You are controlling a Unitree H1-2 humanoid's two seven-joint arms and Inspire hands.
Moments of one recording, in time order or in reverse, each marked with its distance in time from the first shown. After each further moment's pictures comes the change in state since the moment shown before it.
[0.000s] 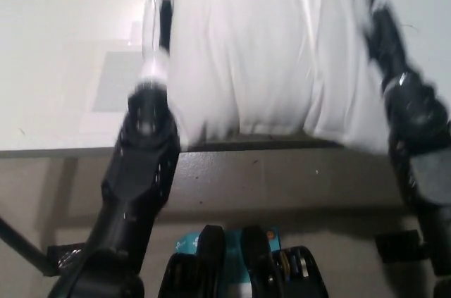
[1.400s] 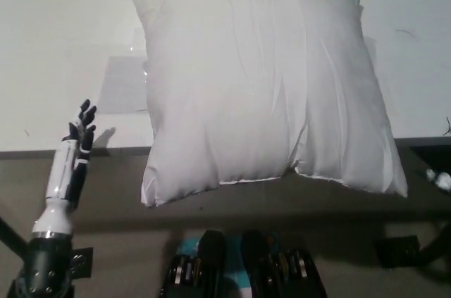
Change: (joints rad) left_arm 0.592 0.257 -0.030 -0.507 0.088 -0.197 -0.111; right_arm 0.591 -0.266 -0.176 -0.449 0.090 -0.231 0.160
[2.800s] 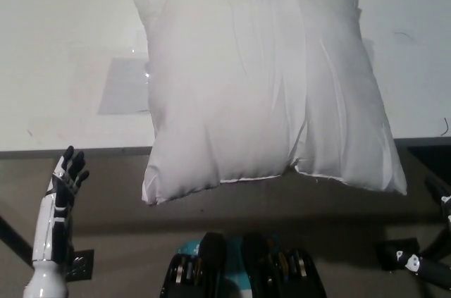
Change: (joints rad) left_arm 0.252 -0.102 0.067 -0.255 -0.094 0.057 -0.070; right_arm 0.256 0.186 0.016 -0.075 -0.180 -0.282 -0.037
